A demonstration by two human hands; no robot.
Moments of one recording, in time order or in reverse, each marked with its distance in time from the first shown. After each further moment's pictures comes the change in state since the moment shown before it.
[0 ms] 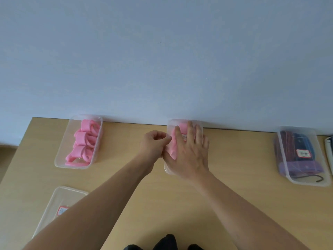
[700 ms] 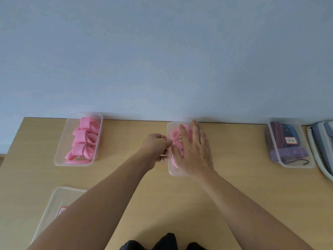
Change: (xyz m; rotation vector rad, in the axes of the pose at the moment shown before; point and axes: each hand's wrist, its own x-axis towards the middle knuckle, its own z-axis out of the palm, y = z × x) left_hand -0.008 -0.003 -0.009 0.047 -0.196 -0.129; right_hand -0.021 0.006 0.018 0.039 0.109 0.052
